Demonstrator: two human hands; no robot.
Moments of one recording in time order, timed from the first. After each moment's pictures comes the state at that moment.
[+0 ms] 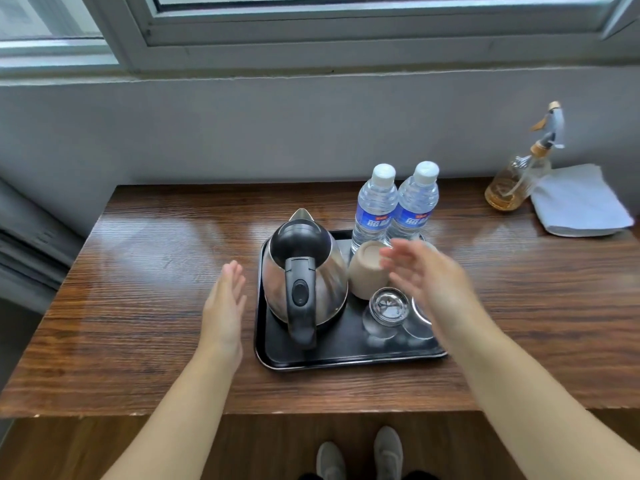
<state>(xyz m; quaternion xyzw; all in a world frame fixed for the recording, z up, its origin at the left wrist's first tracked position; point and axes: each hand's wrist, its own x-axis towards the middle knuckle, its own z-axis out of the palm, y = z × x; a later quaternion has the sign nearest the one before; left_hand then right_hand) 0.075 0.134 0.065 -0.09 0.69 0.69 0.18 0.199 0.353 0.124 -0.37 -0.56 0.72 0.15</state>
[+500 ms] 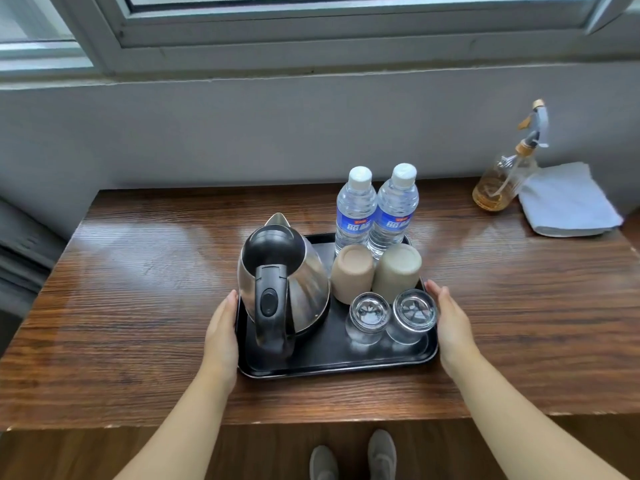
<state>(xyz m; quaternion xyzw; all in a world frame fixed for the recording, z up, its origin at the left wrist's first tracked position) 0.089 0.143 0.009 -0.10 0.68 0.69 0.22 0.247 0.421 -0.004 -0.49 -0.55 0.65 0.17</state>
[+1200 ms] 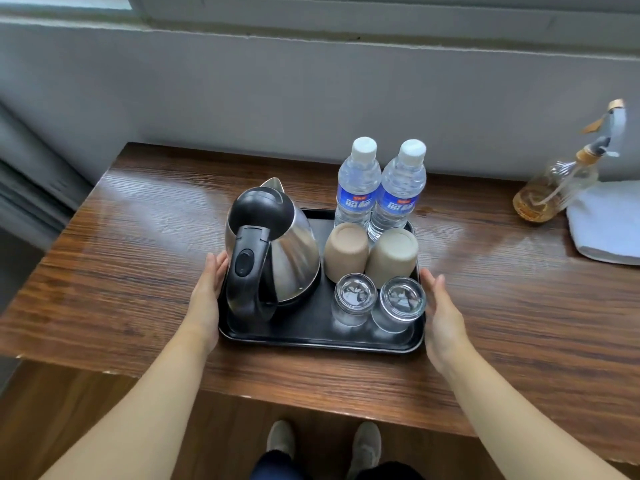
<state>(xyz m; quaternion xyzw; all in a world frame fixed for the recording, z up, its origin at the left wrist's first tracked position) 0.062 0.126 -0.001 -0.11 0.65 0.73 0.20 0.218 0.416 -0.011 -0.39 -0.49 0.77 0.12</state>
